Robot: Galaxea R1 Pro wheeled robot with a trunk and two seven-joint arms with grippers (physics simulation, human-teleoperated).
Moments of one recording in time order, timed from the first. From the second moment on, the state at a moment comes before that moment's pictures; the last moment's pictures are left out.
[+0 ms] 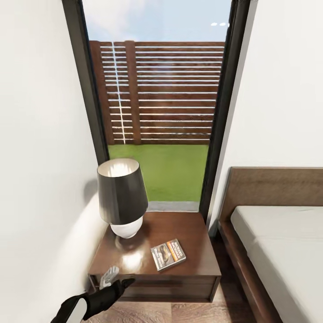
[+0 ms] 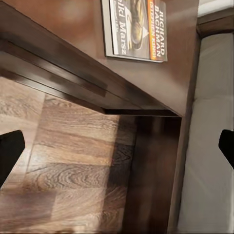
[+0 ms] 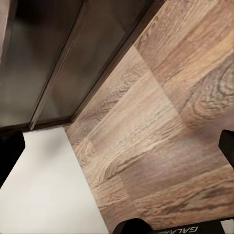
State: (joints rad) left arm -0.29 0.03 0.10 -0.75 0.55 0.60 -0.43; right arm -0.23 -0.15 0.00 0.05 -0.86 0.02 0.85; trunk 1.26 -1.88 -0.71
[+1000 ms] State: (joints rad) left arm -0.29 0.15 0.10 -0.33 0.36 0.28 -0.50; right arm -0.23 -0.16 0.00 0.05 -0.86 0.02 0.85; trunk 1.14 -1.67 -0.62
